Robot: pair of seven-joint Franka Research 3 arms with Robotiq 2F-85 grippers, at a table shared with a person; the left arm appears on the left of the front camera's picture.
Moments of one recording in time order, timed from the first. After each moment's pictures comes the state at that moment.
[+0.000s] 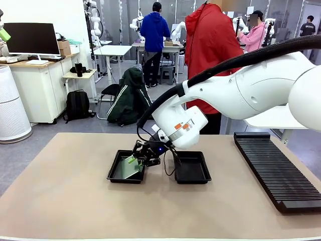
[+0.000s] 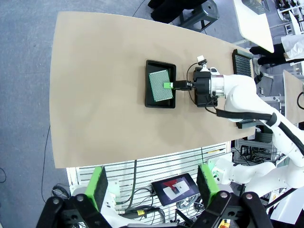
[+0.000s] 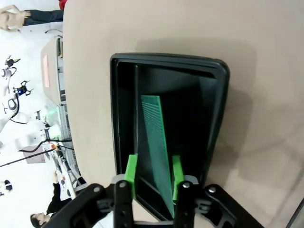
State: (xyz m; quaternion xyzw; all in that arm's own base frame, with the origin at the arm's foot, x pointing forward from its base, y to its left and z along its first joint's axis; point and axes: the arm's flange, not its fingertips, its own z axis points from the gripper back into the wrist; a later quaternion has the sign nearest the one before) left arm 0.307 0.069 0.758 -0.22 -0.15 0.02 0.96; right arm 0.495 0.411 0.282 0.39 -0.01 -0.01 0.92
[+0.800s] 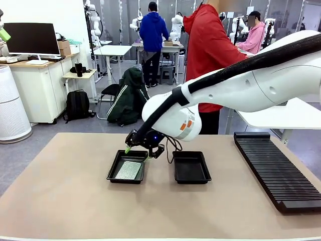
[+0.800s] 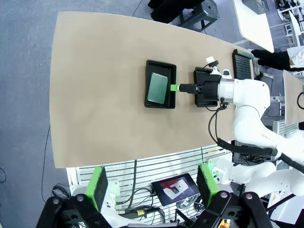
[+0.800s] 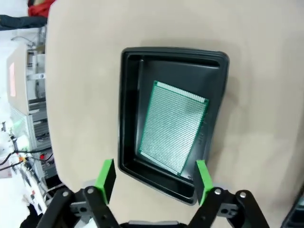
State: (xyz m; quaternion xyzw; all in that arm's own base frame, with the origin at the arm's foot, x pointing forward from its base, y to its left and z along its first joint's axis) left arm 0.307 0.069 0.758 -0.22 -0.15 0.02 0.96; right arm 0.469 0.428 0.350 0.28 -0.06 -0.01 0.96
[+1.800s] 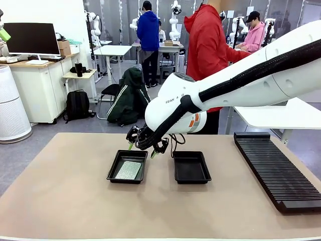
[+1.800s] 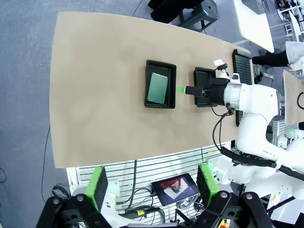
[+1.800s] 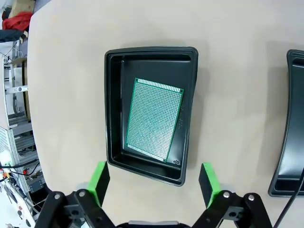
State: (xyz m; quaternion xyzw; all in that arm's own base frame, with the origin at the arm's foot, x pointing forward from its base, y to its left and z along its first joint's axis) left arm 0.307 0.069 0.758 -0.22 -0.15 0.02 0.96; right arm 0.453 0.429 0.381 0.21 -0.07 -0.03 0.97
